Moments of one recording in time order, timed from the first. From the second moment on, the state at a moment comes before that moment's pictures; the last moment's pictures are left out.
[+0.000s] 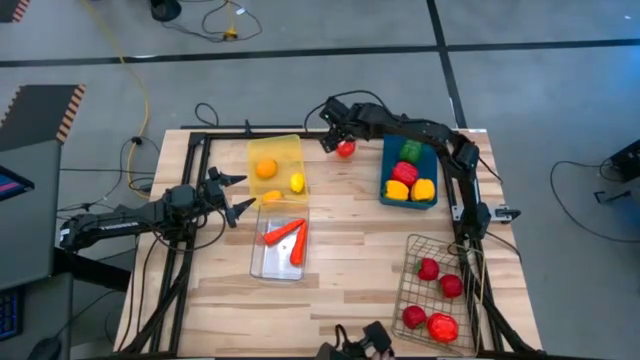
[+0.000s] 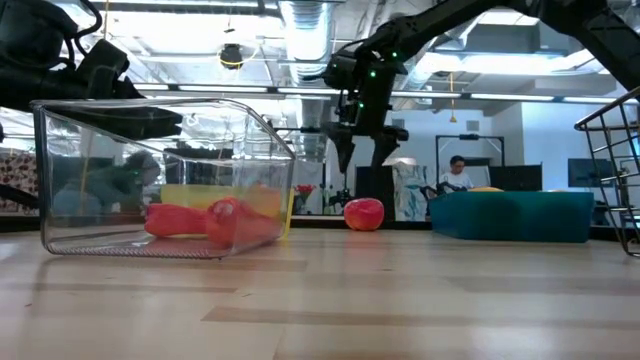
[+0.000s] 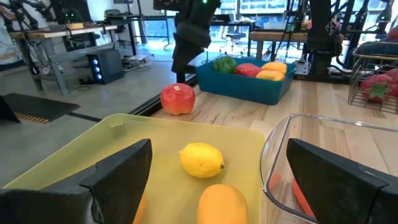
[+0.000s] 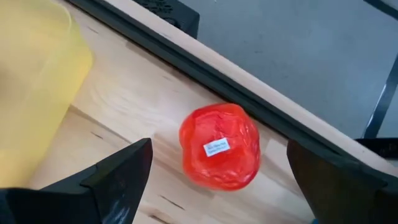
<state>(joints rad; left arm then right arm) 0.23 0.17 0.01 0.06 -0.22 0.00 -0.52 2.07 1.82 -0.85 0.32 0.41</state>
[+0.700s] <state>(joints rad) 0.23 0.17 0.01 0.06 -0.22 0.00 -0.53 2.18 1.83 -0.89 0.28 0.36</state>
